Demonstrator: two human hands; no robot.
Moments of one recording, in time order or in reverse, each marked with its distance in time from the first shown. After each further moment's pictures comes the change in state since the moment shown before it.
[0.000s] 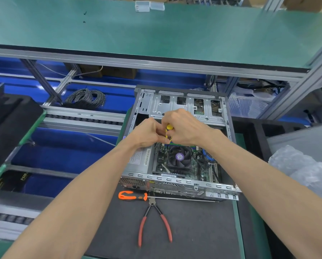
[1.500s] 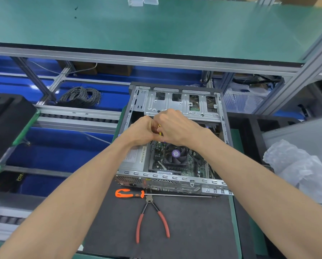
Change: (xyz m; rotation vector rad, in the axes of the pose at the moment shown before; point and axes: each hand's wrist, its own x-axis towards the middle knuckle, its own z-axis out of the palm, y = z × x) left_hand 0.001 -0.002 0.003 0.084 0.023 -0.016; right_hand -0.003 -0.018 0.002 -0.146 0.013 -0.007
